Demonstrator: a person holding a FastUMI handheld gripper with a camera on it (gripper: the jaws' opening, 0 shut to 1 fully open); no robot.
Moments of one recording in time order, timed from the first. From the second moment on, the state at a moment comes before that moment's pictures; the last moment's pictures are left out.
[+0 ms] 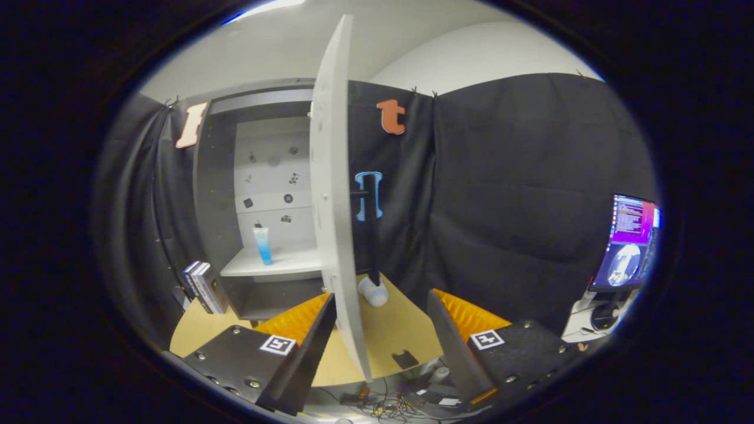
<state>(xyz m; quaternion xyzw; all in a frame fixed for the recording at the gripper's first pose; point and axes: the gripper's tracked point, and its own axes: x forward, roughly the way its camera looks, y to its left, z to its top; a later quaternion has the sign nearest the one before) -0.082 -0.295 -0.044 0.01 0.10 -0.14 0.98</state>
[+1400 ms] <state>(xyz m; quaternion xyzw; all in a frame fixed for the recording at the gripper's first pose) -0.009 -0.123 -0.060 0.01 0.10 0.05 0.99</state>
